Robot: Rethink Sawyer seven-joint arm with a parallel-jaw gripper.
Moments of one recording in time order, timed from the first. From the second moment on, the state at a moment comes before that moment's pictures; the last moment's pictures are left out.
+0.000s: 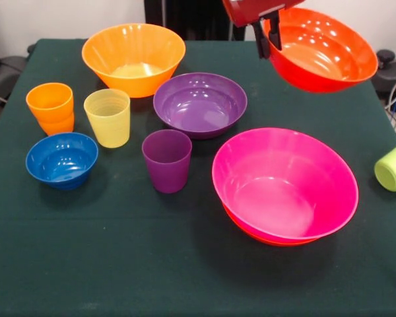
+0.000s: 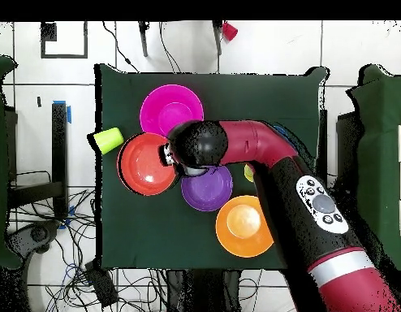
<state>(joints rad) -0.63 -0.72 0.65 1.69 -0.27 0.88 1.59</state>
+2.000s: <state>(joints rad) -0.52 -0.41 0.66 1.02 -0.34 1.08 1.58</state>
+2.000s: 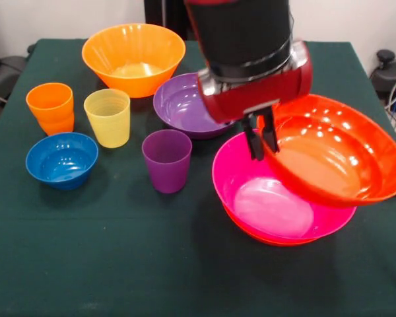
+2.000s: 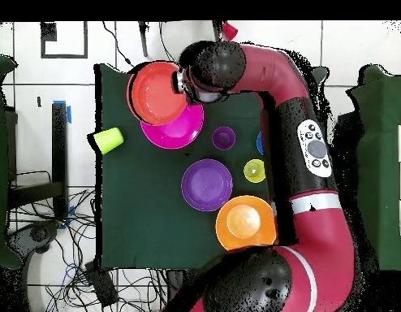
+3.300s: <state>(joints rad) -0.51 -0.25 0.69 0.84 -0.39 1.18 1.45</state>
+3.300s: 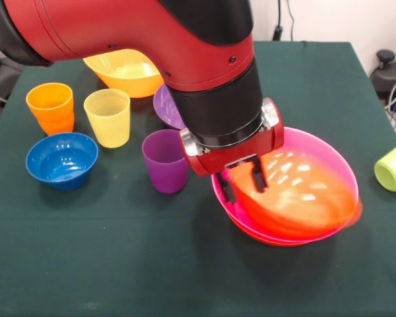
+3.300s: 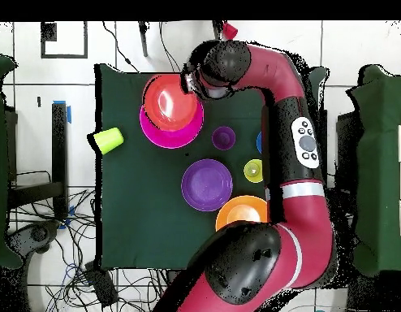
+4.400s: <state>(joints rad) -0.51 -0.27 0.71 0.84 -0.39 1.18 1.45</state>
